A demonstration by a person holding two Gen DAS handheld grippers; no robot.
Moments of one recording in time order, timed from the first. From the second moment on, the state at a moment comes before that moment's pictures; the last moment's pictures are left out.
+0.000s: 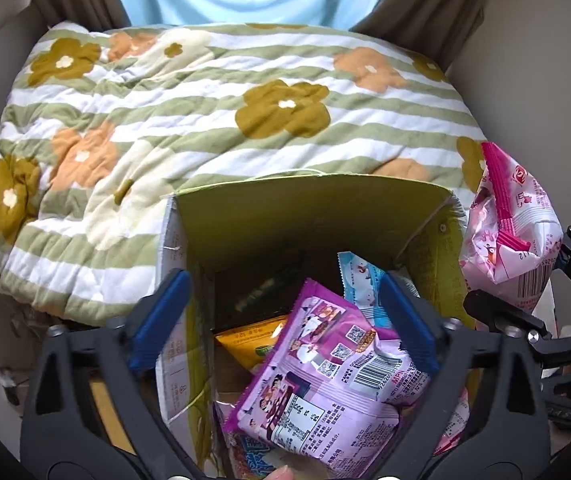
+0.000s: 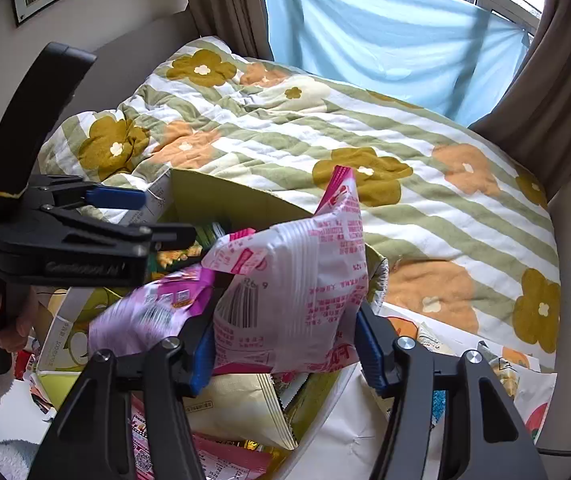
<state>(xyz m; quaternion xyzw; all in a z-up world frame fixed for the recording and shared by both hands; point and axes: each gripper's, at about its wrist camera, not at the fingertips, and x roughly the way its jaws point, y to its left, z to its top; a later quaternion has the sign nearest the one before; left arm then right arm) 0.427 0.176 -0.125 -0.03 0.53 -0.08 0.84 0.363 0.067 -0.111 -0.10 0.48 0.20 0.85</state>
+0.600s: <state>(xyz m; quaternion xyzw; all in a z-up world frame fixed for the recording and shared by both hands) 0.391 0.180 -0.107 0.01 0.52 -0.02 0.86 0.365 0.056 -0.108 -0.02 0.43 0.19 0.88</state>
